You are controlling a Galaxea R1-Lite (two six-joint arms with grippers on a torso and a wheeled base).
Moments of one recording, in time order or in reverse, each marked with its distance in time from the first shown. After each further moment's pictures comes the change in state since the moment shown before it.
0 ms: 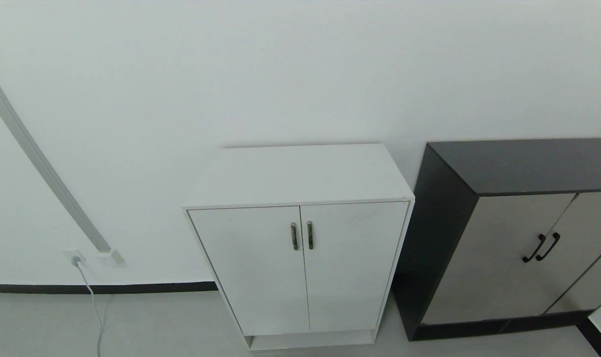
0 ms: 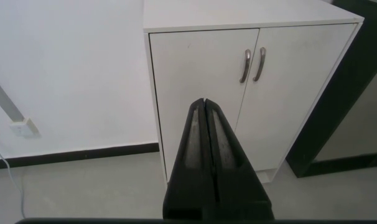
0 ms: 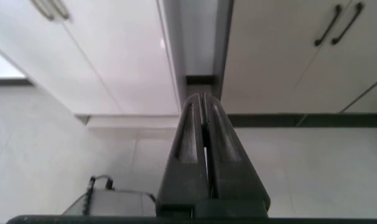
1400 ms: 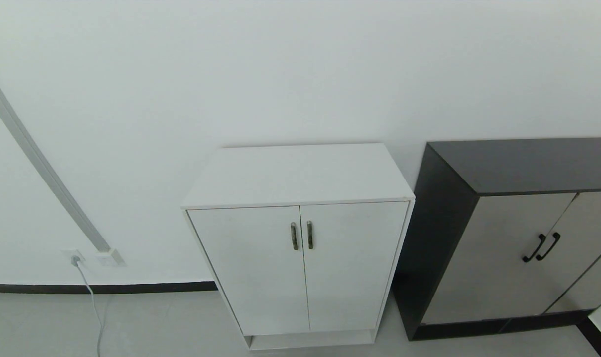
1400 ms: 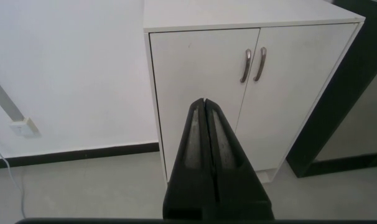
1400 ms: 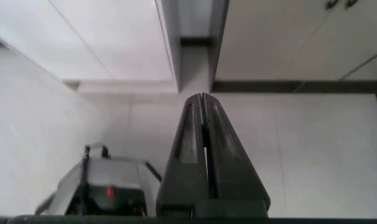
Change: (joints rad) left arm 0.000 0.000 0.000 0.000 0.001 0.000; right arm 0.128 0.327 0.002 -0.171 -0.086 0.018
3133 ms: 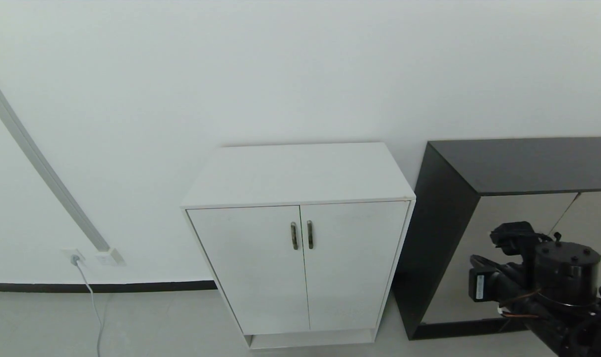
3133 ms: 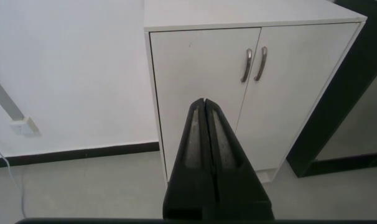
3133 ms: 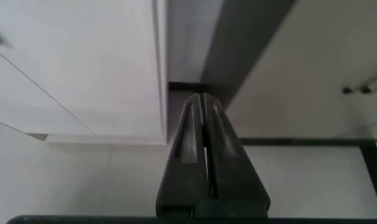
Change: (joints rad) left arm 0.000 0.000 0.000 0.000 0.002 0.000; right arm 0.196 1.180 -0.229 -1.071 -0.295 0.006
